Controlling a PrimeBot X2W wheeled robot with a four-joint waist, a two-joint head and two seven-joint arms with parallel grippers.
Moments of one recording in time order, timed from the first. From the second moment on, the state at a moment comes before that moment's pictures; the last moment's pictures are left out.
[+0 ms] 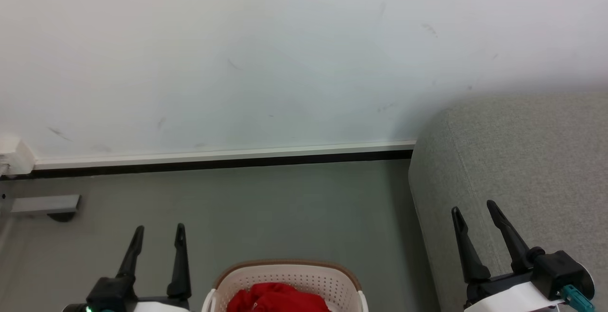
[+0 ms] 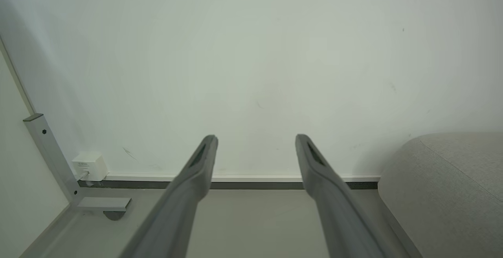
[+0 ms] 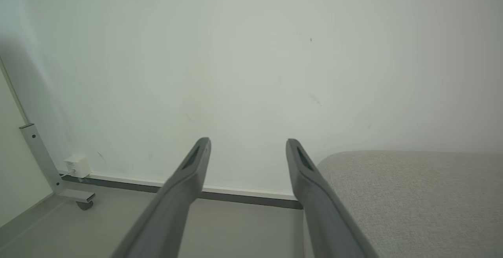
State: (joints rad) left arm -0.02 0.05 0.01 0.13 -0.06 0.03 -0.26; right arm -0.14 -0.11 0.19 0.24 0.29 0.13 -0.26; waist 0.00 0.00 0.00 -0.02
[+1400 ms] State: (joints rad) left arm -0.51 0.05 -0.08 0.78 -0.14 -0.08 -0.26; right arm -0.40 -0.11 0.14 0.01 0.34 0.13 -0.26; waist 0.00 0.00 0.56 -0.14
